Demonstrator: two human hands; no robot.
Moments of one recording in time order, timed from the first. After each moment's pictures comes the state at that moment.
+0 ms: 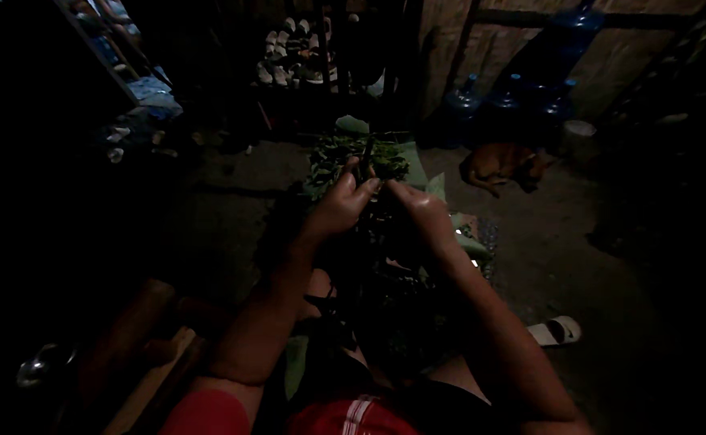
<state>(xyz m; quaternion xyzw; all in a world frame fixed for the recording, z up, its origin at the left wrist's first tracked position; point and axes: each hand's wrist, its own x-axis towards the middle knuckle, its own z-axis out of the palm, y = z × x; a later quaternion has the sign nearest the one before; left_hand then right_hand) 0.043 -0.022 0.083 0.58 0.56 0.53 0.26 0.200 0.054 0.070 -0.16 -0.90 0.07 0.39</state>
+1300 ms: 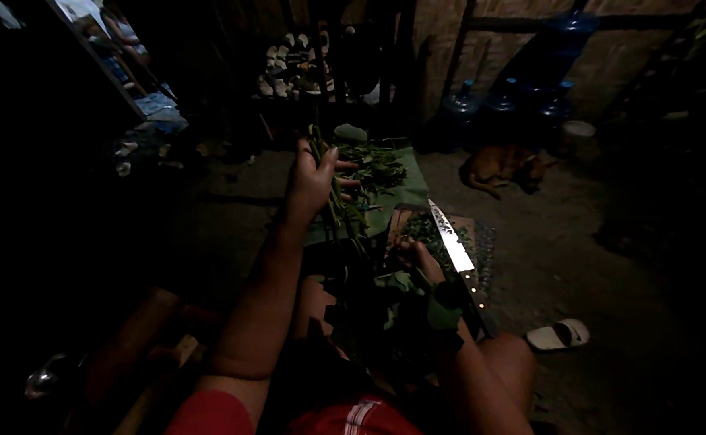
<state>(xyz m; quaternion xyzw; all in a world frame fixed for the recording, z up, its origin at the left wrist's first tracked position) 0.039 -0.014 0.120 0.39 0.61 0.64 0.25 0.229 0.052 -0.012 -0.24 -0.54 0.74 0.32</state>
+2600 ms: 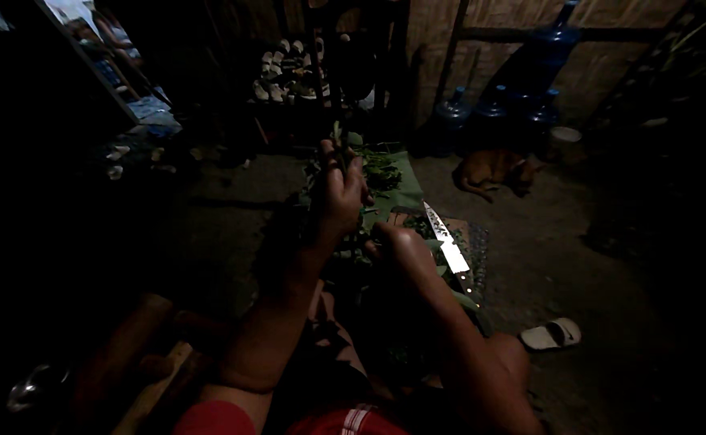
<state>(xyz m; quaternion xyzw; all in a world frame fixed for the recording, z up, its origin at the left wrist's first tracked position) 0.075 -0.014 0.107 0.50 0.56 0.64 0.13 0.213 0.028 0.056 -0.31 -0.90 0.24 0.20</state>
